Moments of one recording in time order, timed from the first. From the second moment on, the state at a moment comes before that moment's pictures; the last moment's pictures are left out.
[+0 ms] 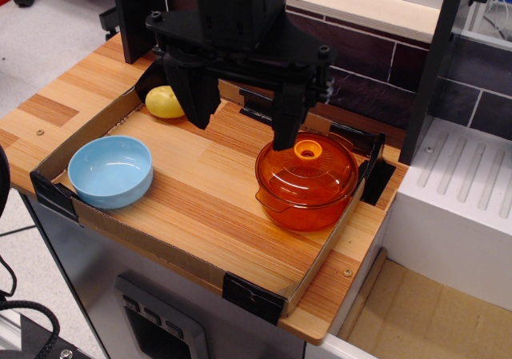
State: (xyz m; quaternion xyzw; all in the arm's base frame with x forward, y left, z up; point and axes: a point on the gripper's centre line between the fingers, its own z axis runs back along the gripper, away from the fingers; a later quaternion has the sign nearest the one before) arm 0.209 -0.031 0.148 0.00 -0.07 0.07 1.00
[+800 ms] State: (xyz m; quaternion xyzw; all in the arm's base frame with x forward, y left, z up) arm 0.256 -0.045 0.119 -0.02 -0.04 0.09 0.99
